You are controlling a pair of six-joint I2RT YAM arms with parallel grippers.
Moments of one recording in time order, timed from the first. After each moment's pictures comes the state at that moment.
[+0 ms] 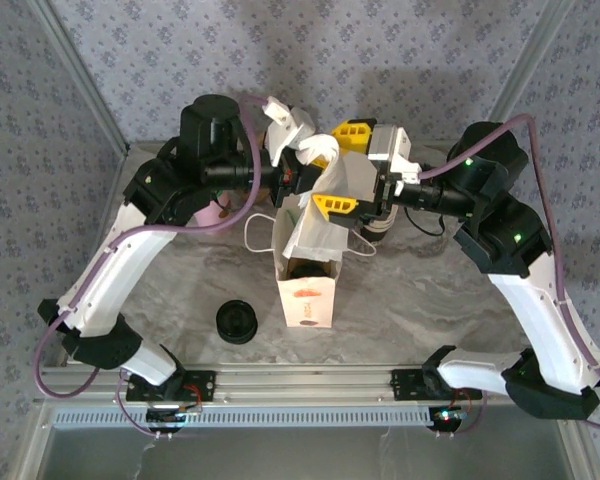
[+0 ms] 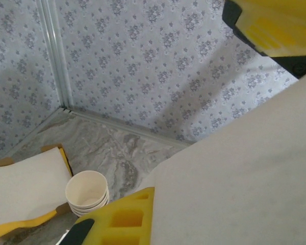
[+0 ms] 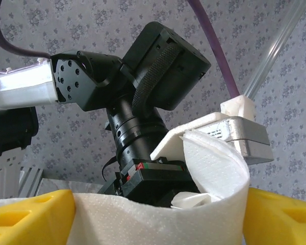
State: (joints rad) left arm -0.79 1.52 2.09 -0.82 0.53 -0.01; right arm 0.66 1.20 1.81 -0.52 -0.67 -0.33
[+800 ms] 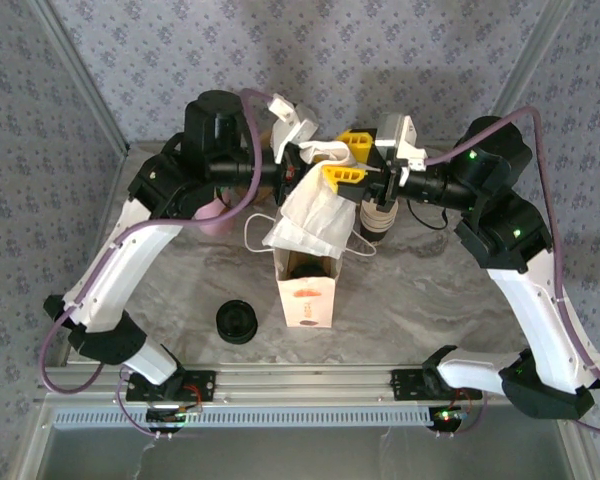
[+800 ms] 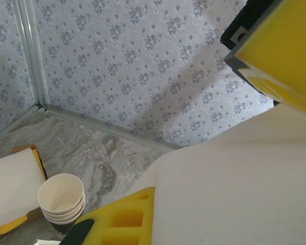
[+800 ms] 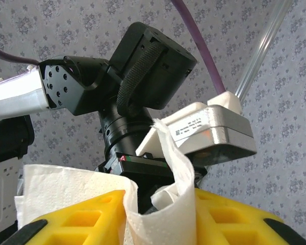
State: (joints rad) left arm -0.79 1.56 2.13 -0.83 0.61 -0.07; right arm 0.61 1.20 1.81 -0.49 -0.70 -0.27
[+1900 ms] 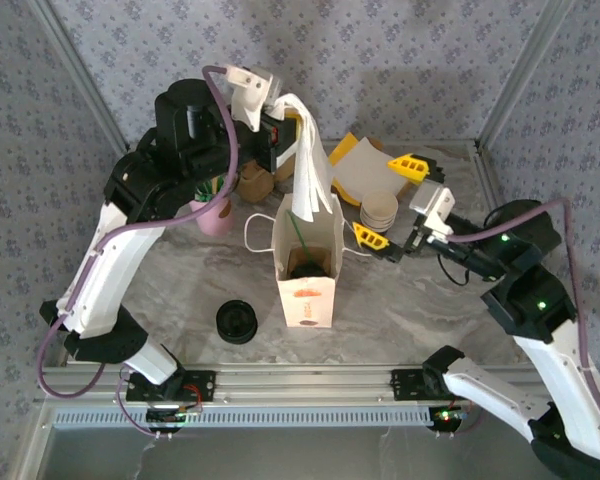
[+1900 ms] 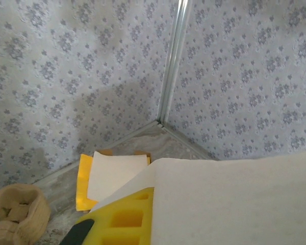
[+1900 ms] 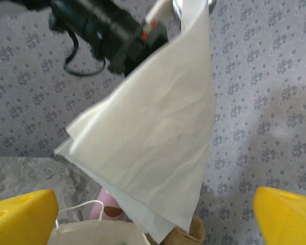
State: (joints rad) left arm -0.79 1.57 2.30 -0.89 0.03 -0.16; right arm 0.59 0.82 1.32 -0.38 -0.41 -0.40
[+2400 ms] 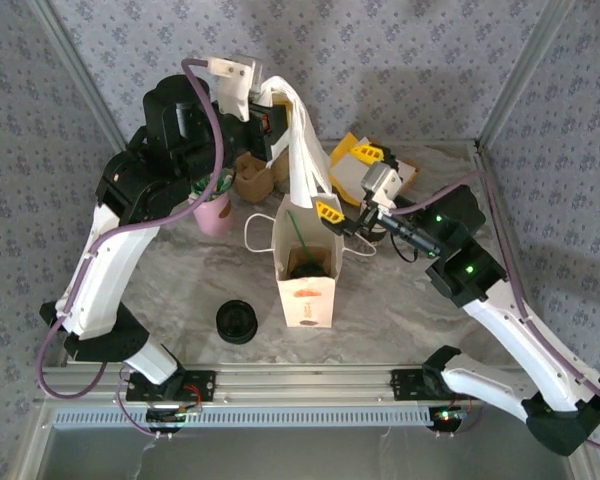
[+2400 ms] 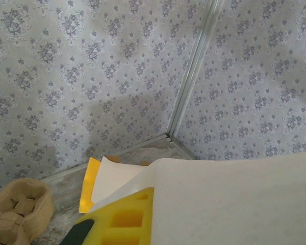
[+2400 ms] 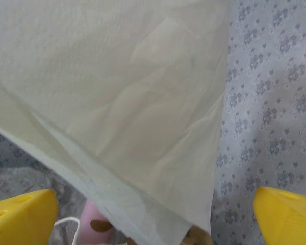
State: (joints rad) left arm -0.79 1.57 2.34 -0.90 -0.05 -0.26; right arm 0.66 0.96 1.13 0.02 -0.31 -0.35
